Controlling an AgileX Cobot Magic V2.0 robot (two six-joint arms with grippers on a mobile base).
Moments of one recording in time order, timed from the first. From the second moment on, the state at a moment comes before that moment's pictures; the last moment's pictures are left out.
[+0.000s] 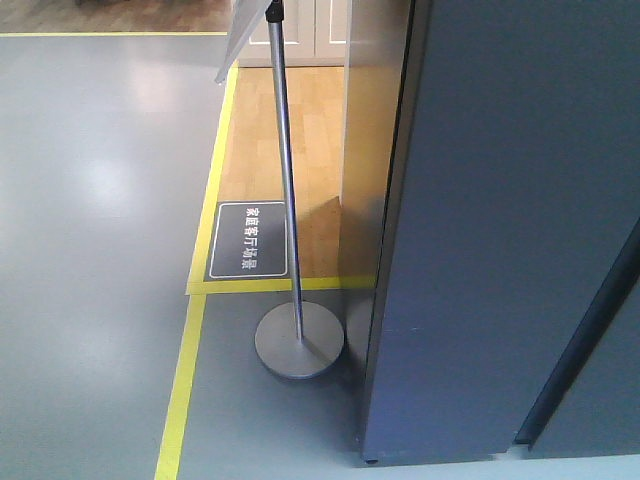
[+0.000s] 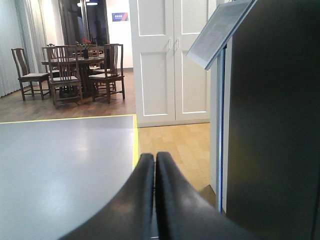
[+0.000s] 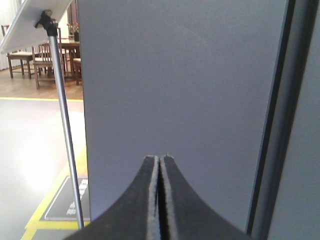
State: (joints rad) left arm -0.02 -0.01 0.03 0.08 0.02 -0.09; right arm 0.00 -0.01 0.03 0.05 0.05 -0.12
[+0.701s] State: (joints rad) left arm -0.02 -0.01 0.03 0.08 0.02 -0.09; right arm 0.00 -0.01 0.03 0.05 0.08 -0.12
